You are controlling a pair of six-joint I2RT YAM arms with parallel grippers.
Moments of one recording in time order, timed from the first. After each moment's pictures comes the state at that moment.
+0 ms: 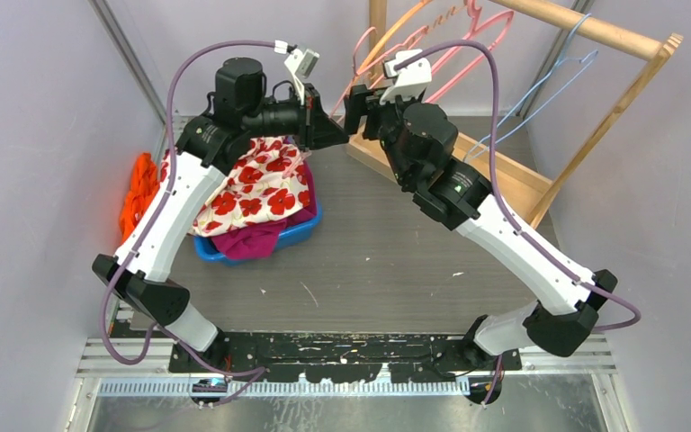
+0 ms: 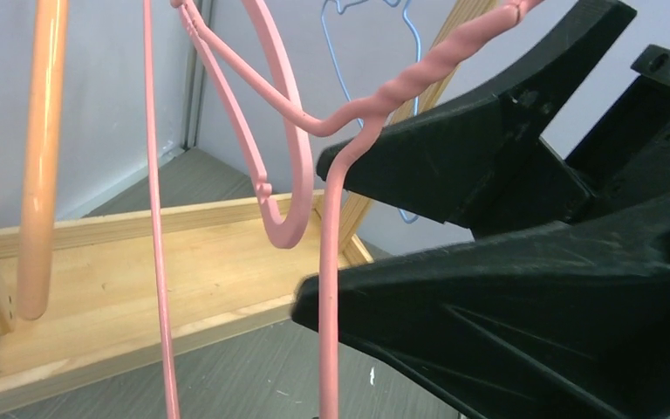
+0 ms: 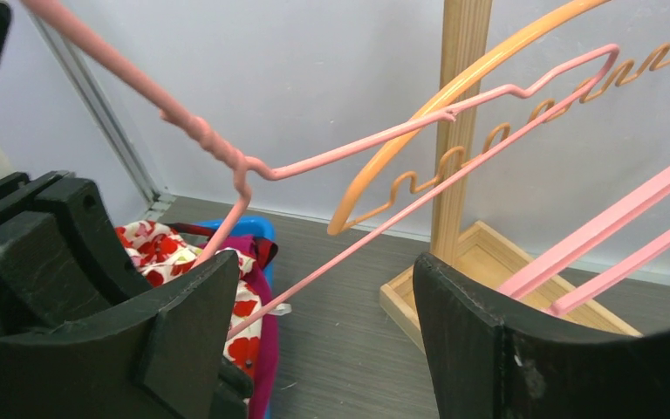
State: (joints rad) left arm -0.51 1.58 1.92 -0.60 0.75 -0.13; right arm 0.86 1.39 1.66 -0.14 0.57 0.04
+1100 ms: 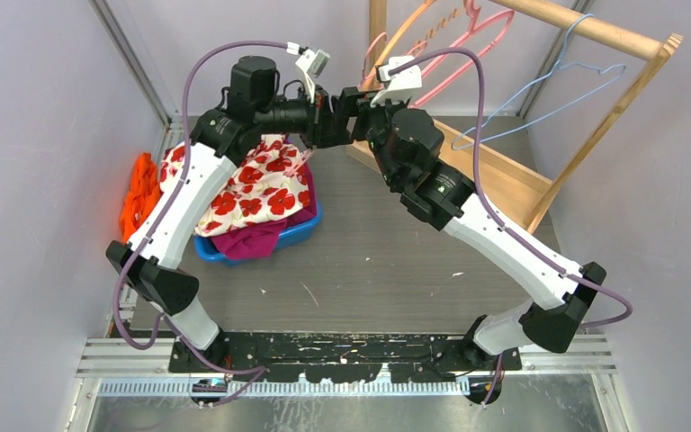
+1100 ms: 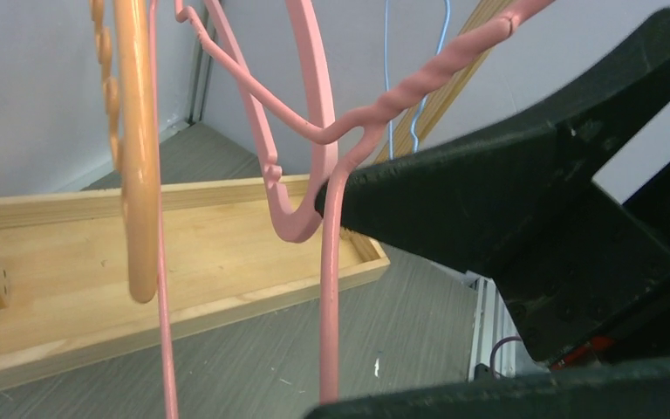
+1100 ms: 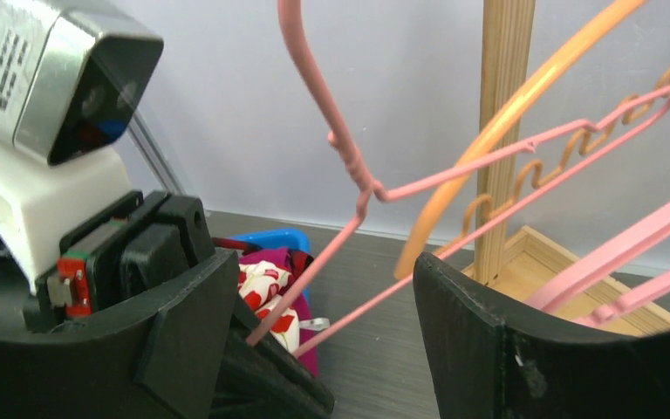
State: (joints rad) left arm -0.51 1.67 1.98 -0.64 0.74 -0.13; right arm 0.86 1.41 1.58 -0.03 0.54 0.12
